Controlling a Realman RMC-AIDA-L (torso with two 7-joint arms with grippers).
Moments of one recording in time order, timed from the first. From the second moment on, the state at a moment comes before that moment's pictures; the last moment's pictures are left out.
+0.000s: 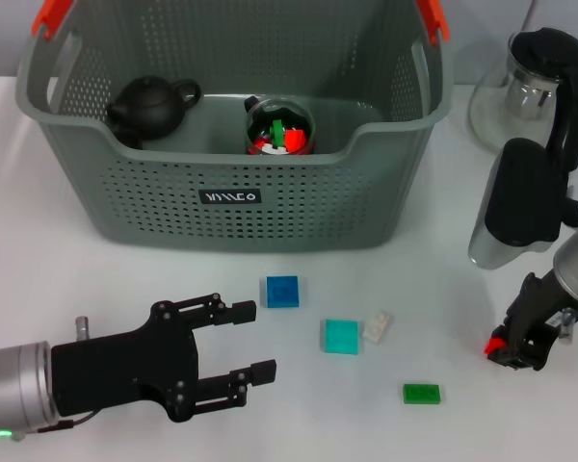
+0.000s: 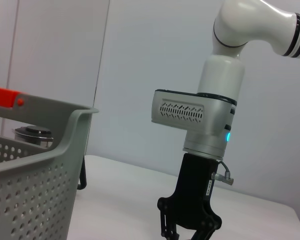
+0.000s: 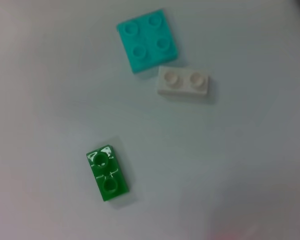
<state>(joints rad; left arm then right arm) -0.38 -2.17 0.42 0.52 2.18 1.80 -0.95 0.65 2.10 -1.46 -1.09 -2.72 -1.51 2.17</state>
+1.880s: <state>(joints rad) -0.40 -2.17 0.41 0.52 2.16 1.80 -0.95 0.98 2.09 -0.95 -1.32 -2.26 -1.33 2.34</state>
